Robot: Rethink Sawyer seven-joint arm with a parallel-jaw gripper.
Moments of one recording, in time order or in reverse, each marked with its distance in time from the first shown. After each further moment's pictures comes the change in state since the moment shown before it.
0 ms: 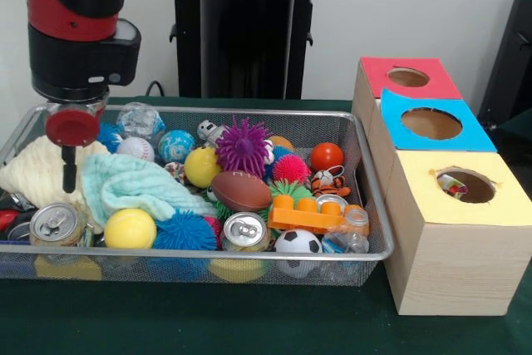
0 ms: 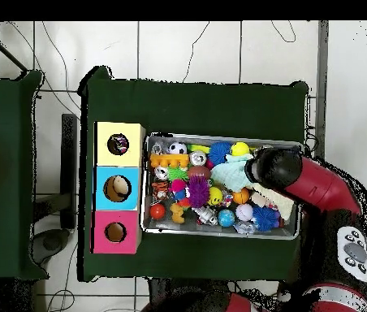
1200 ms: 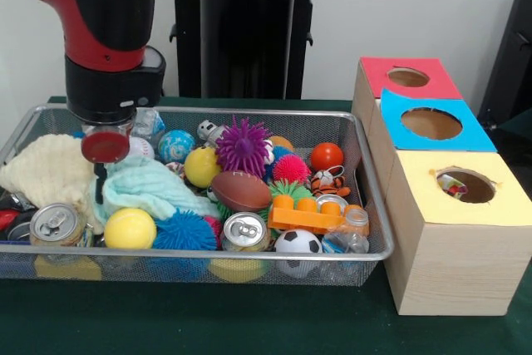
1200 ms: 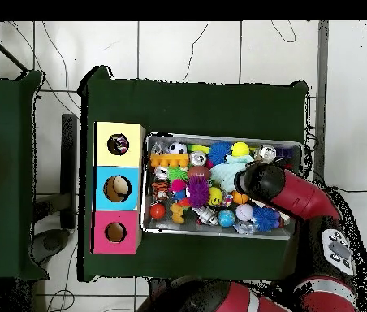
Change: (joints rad) arm -0.003 0.053 0.019 0.087 0.000 -0.102 0.000
